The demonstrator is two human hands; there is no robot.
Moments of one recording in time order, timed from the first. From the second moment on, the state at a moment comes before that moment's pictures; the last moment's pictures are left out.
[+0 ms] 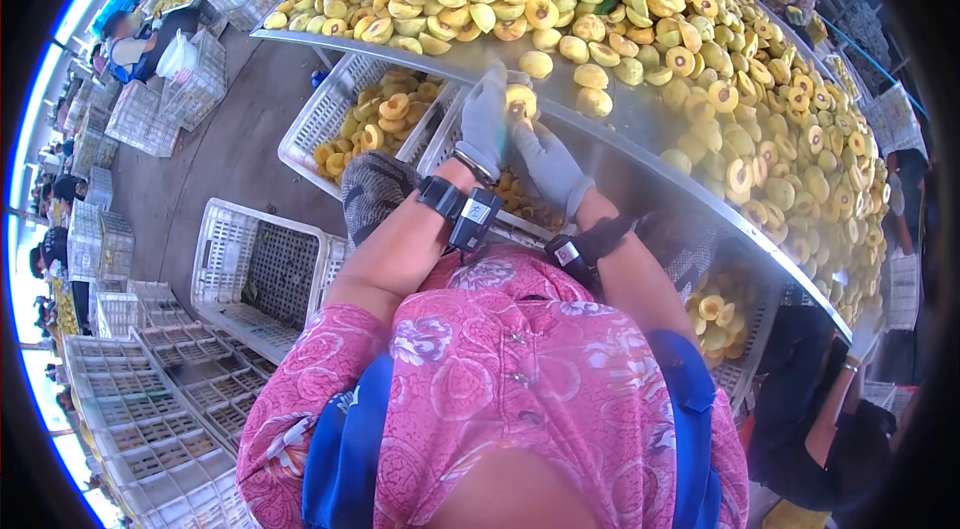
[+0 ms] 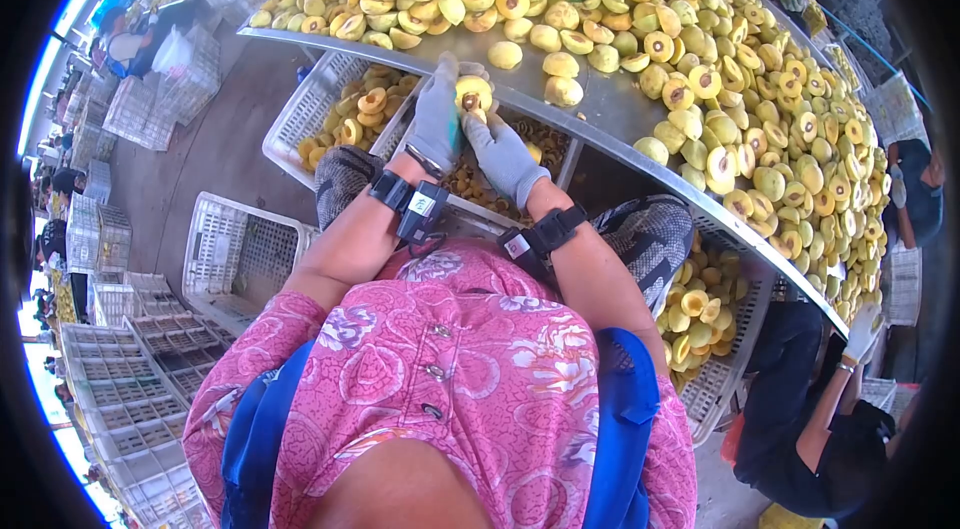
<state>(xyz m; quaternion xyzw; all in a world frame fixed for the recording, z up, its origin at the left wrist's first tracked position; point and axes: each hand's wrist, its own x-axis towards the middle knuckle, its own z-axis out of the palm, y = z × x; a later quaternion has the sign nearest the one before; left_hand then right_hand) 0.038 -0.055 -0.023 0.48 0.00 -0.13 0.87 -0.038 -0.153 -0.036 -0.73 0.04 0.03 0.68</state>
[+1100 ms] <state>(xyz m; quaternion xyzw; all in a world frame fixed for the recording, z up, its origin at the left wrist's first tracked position) 0.044 -0.011 -0.029 0.45 -0.15 -0.32 0.82 -0.061 -0.145 -0.015 -0.34 0.04 0.35 0.87</state>
